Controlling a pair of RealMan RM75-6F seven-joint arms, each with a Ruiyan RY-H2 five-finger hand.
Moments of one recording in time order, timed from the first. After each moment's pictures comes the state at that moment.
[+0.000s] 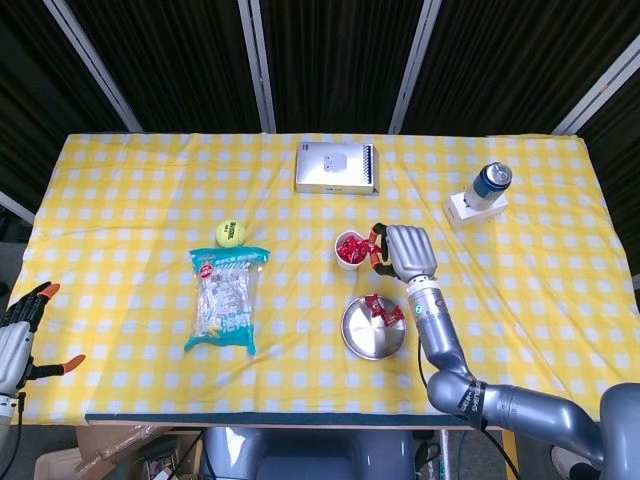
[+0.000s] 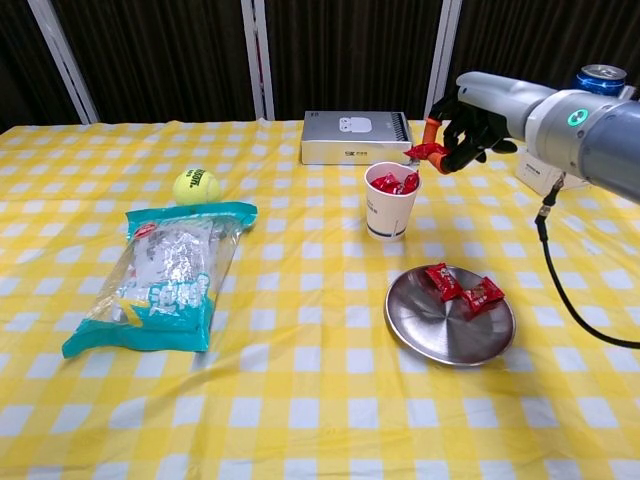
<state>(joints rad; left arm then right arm) -0.09 -1.06 -0.05 -1.77 1.32 1.33 -0.13 0.81 -1.60 0.41 -1.53 -0.70 1.04 -0.51</state>
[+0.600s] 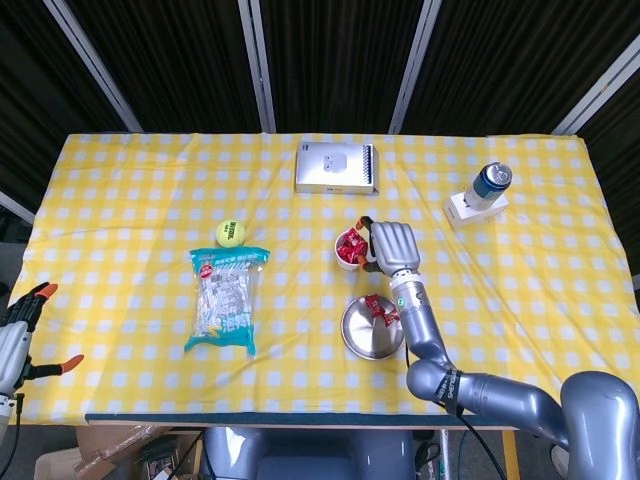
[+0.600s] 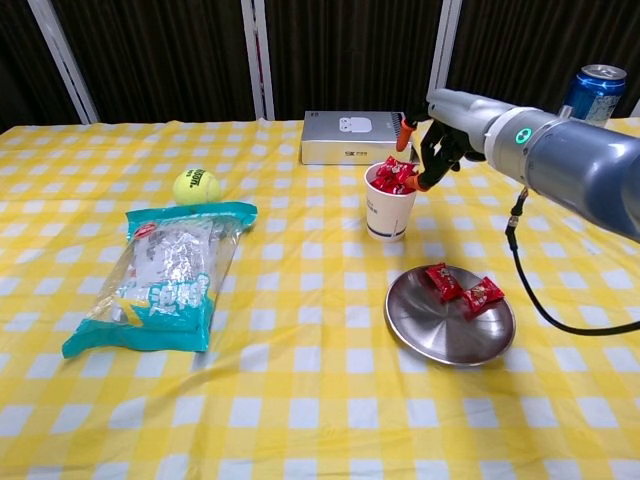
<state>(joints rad) -0.09 -1.05 -0.05 -1.78 1.32 1.32 -0.15 0.89 -1.69 0.39 -1.39 -0.68 1.04 -0.53</state>
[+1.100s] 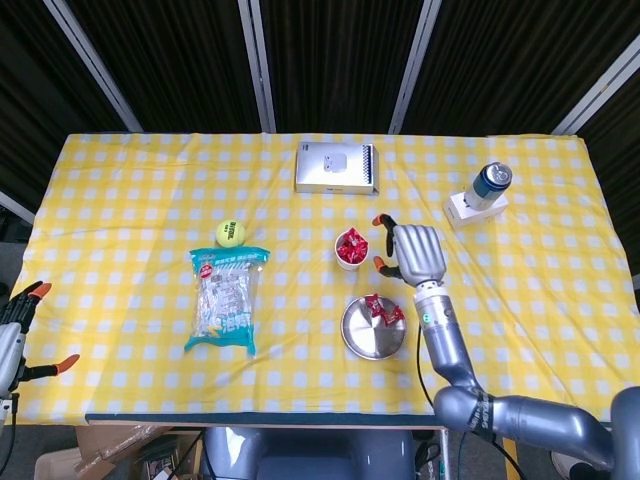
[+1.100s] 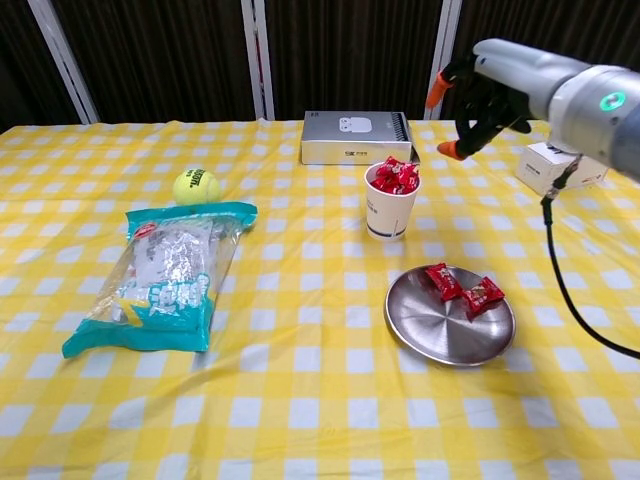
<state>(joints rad) -0.08 -1.06 -0.05 -1.76 1.35 1.37 -0.15 0.75 -1.51 0.34 -1.69 -0.84 1.22 -0.48</state>
